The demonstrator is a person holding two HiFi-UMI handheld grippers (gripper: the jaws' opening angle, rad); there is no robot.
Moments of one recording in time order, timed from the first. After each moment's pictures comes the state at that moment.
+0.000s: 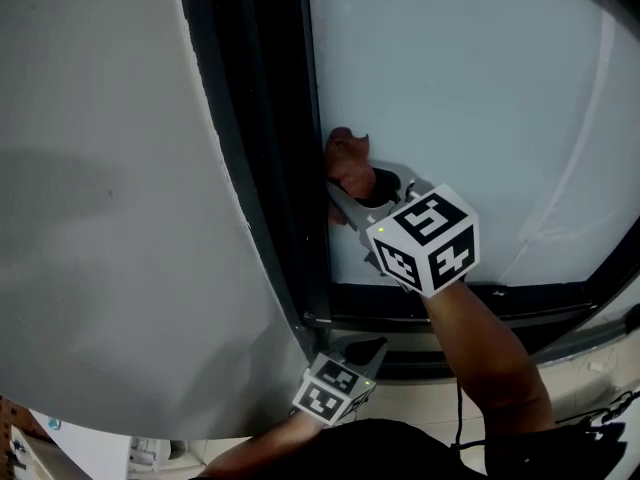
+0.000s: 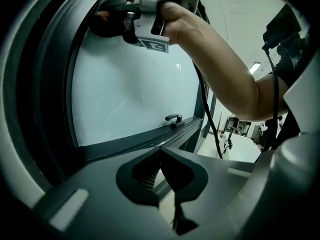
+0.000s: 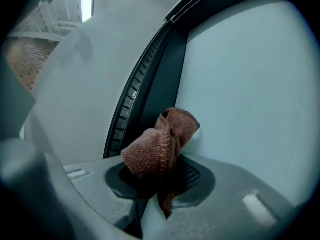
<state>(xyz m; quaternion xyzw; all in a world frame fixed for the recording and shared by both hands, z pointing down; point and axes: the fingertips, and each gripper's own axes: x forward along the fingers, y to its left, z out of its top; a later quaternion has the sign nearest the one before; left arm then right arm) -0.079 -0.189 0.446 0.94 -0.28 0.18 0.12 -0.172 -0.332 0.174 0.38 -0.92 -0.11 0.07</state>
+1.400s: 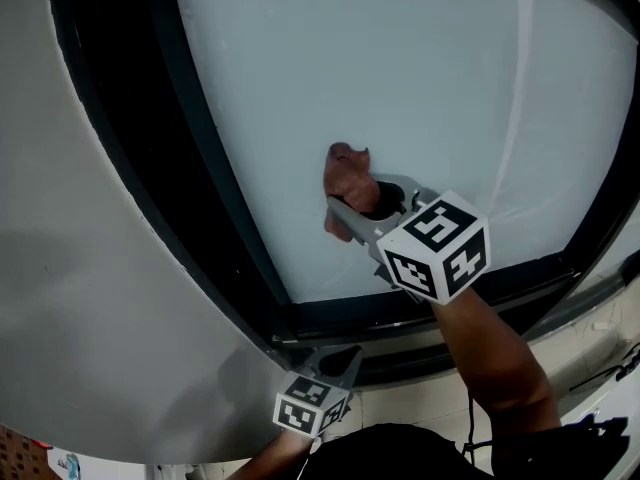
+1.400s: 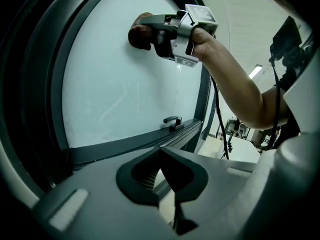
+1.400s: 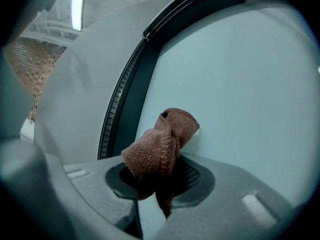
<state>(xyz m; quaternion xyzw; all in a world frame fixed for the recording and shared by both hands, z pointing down) -0.056 -0.190 0.445 0.94 -0.28 0.17 0.14 -0.059 -0.320 0.172 0.43 -0.90 -0.08 0.07</state>
